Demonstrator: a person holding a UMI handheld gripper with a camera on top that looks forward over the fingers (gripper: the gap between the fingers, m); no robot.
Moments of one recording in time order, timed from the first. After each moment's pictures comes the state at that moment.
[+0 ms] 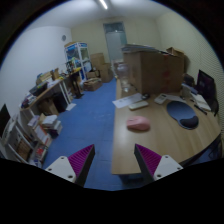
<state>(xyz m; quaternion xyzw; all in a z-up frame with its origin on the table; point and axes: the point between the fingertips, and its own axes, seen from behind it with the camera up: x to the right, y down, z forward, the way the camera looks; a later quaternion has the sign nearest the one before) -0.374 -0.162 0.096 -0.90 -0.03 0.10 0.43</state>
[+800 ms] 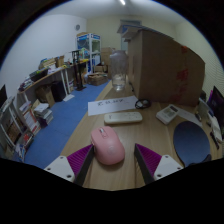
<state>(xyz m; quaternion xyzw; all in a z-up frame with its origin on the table) -0.287 0.057 -0.014 -0.89 -0.13 0.07 0.43</state>
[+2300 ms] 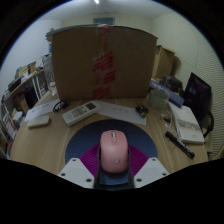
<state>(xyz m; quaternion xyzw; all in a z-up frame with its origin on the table) 0.004 0.119 -0.013 -0.90 -0.03 -0.01 0.43</state>
